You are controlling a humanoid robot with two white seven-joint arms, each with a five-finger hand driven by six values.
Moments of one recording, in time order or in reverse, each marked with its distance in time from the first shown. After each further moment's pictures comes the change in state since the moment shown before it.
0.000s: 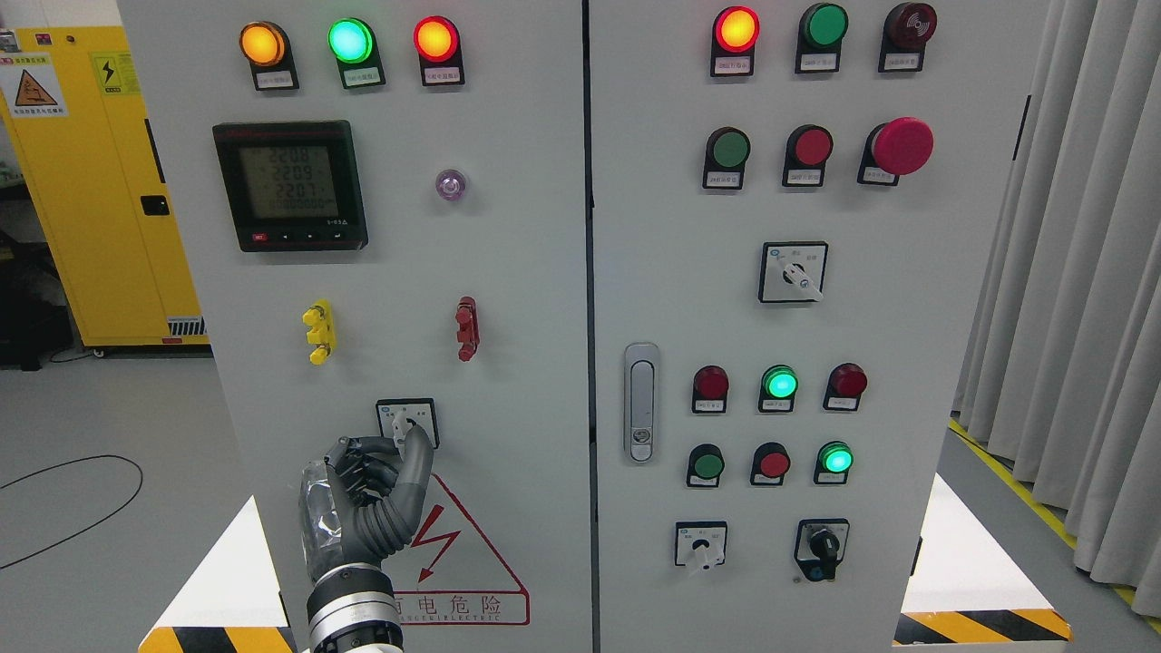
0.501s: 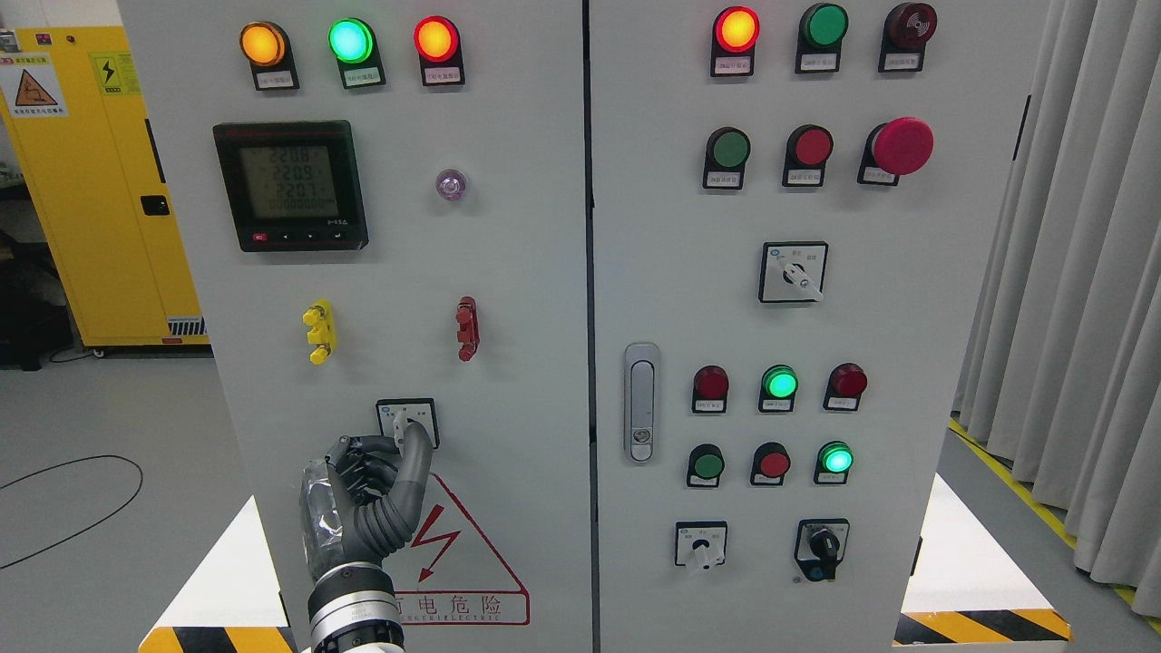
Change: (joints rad) left arm -0.002 0.000 0.000 0.005 0.001 -0.003 0.000; right arm 0.000 0.000 0.000 0.000 0.000 0.000 0.000
